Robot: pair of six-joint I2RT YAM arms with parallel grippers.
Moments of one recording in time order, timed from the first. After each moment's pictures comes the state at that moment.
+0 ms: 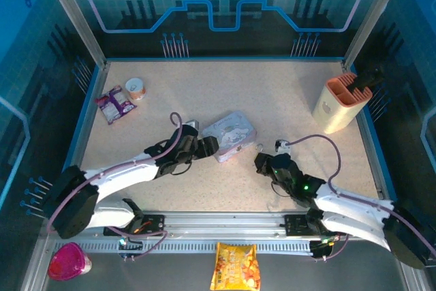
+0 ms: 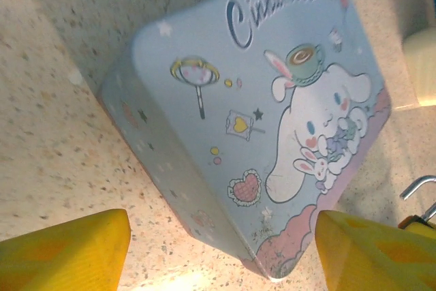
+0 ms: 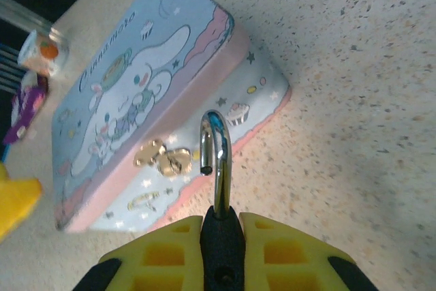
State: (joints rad) left arm -0.68 1.25 0.60 -0.05 -0.01 -0.90; right arm 0.83 0.85 0.21 0.09 0.31 0.95
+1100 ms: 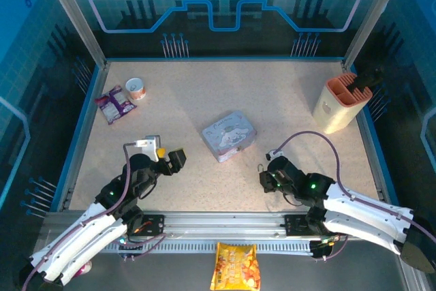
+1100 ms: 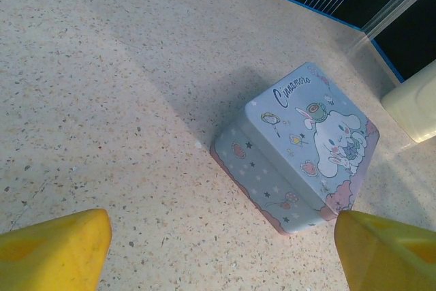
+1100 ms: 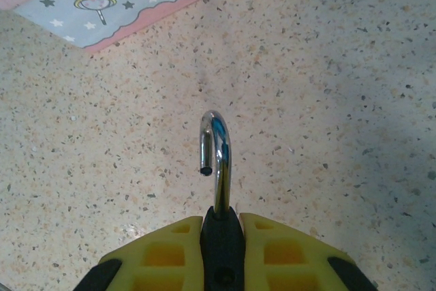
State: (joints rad) left arm -0.59 0.41 0.26 -0.25 -0.16 -0.60; right arm 0.92 0.77 0.37 -0.51 0.18 0.70
